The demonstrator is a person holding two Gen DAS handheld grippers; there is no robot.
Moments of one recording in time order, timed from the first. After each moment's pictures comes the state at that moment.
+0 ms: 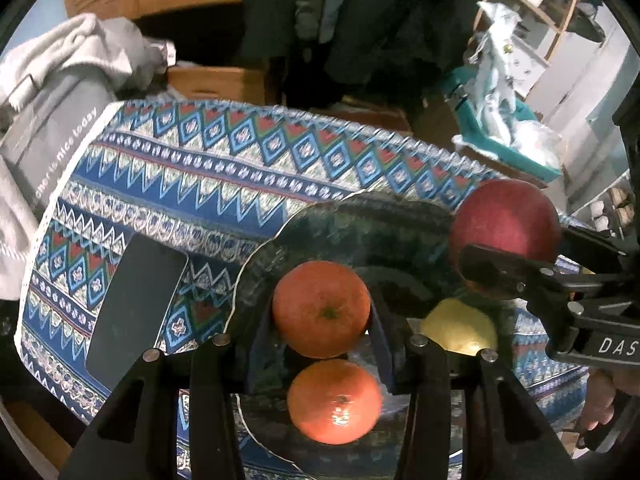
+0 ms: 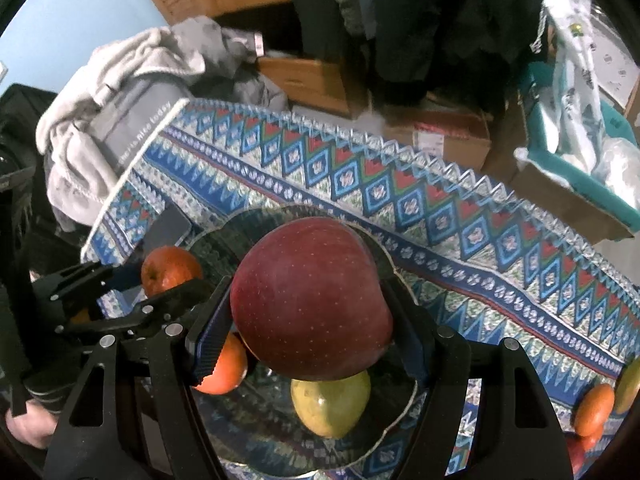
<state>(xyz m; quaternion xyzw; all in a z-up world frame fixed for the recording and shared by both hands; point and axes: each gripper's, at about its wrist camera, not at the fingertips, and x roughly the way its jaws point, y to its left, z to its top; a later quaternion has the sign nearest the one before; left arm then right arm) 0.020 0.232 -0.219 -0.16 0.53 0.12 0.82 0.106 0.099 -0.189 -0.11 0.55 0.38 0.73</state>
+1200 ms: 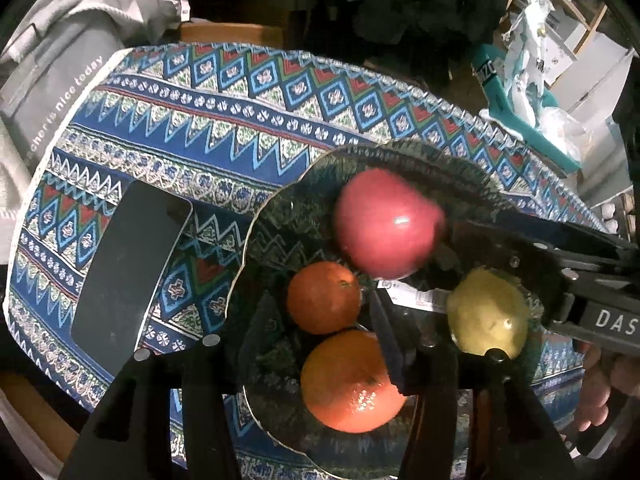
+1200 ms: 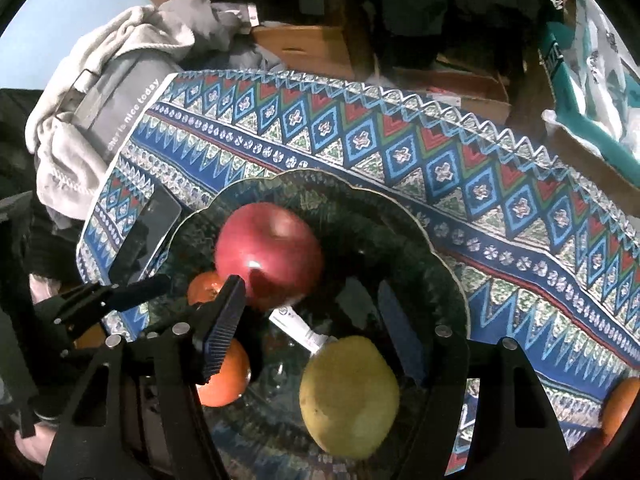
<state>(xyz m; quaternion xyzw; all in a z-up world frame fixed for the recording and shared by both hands) 0.013 0.240 -0.245 -0.19 0.57 0.13 0.79 0.111 0.112 -0.217 -0.09 0.59 0.38 0.71</state>
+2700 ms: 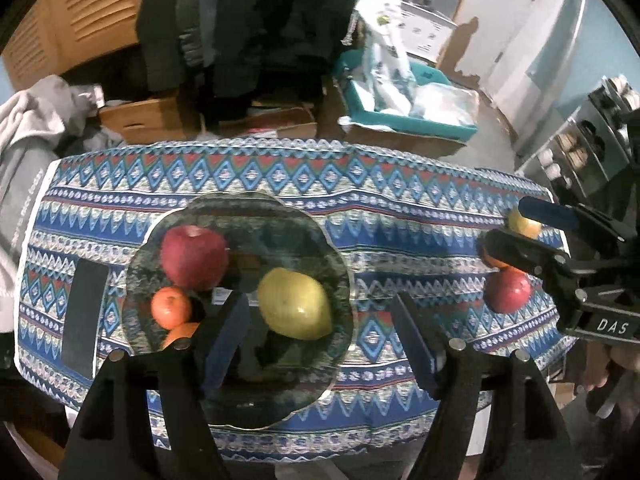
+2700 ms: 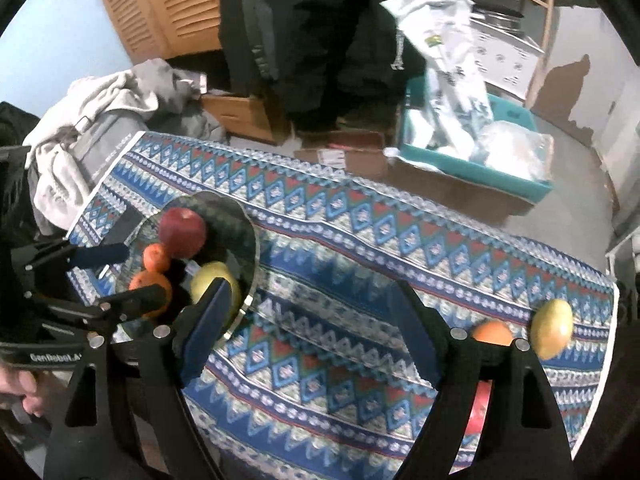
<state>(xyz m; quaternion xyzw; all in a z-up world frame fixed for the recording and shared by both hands) 0.027 0.098 -0.149 -0.11 0.54 0.01 0.84 0.087 -0.074 -0.108 -0.11 0.50 0.30 0.81</state>
